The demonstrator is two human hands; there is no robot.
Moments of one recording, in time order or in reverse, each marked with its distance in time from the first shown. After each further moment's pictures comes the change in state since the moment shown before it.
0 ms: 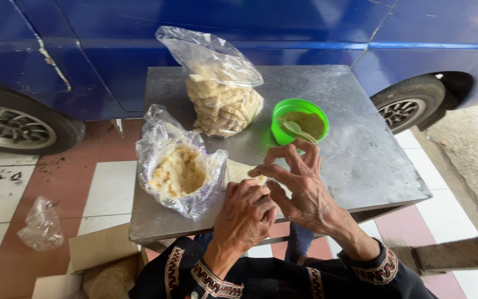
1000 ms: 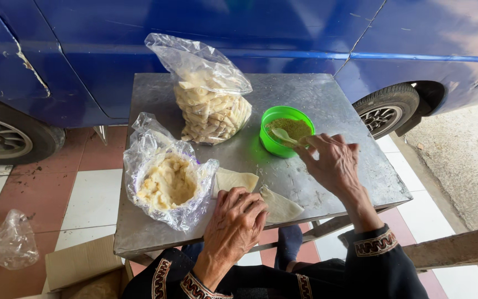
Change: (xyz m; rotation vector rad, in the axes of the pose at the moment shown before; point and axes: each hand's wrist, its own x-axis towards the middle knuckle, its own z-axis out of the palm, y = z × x) left_hand 0.003 0.001 -0.006 -0.032 0.001 -0.007; right_hand -0.009 0.101 -0.023 -0.465 -0.026 0.543
